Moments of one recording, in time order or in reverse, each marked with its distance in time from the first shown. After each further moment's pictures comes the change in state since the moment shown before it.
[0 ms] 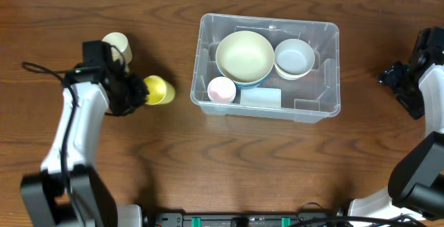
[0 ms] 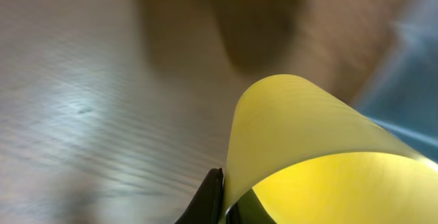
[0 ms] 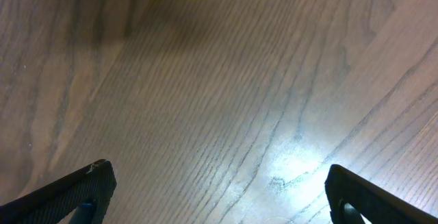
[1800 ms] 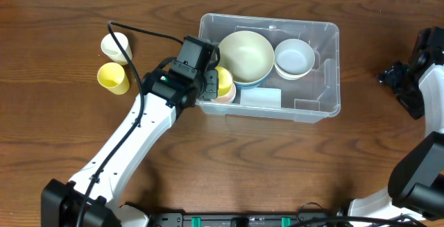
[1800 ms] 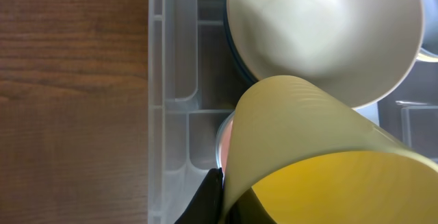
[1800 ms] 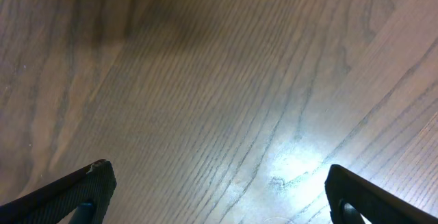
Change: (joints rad) left arm -0.603 -0.039 0.109 0.137 -0.356 0.039; right arm 0.000 0.000 0.000 0.000 0.000 0.000
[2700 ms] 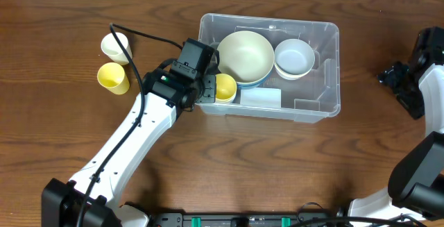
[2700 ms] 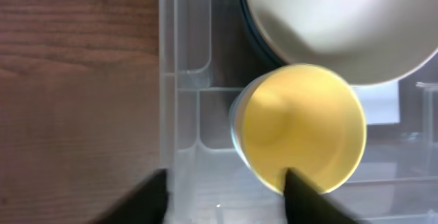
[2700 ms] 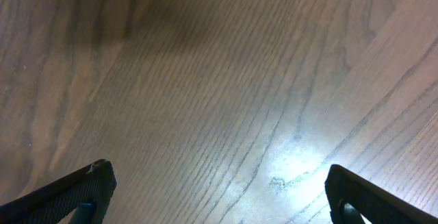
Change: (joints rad) left arm 0.000 0.002 0.000 -0.064 -0.007 0.005; right arm 0.000 0.000 0.000 0.000 0.000 0.000
